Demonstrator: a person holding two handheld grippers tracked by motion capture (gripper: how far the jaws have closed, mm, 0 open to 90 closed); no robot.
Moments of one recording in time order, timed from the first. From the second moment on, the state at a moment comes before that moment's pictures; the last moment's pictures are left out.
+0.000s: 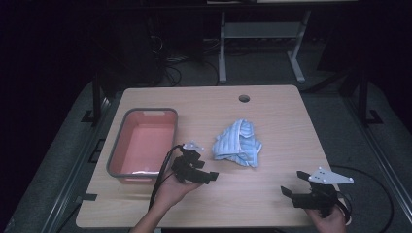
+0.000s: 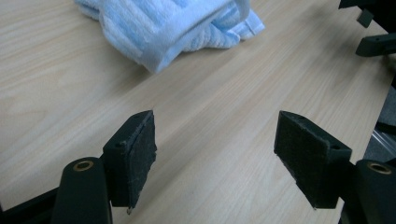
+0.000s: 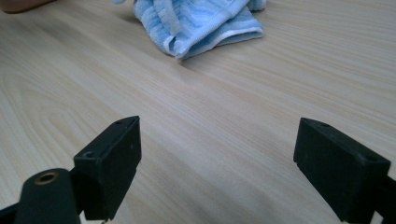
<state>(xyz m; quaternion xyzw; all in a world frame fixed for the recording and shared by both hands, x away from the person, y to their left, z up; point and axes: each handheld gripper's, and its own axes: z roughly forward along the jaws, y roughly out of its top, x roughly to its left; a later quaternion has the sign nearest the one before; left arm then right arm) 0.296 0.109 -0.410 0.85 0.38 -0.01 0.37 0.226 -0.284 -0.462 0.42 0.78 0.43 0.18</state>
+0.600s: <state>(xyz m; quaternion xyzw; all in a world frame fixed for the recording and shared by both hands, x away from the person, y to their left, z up) 0.275 0.129 -0.421 0.84 0.39 0.00 0.37 0.226 -0.281 -0.463 0.41 0.79 0.43 0.18</state>
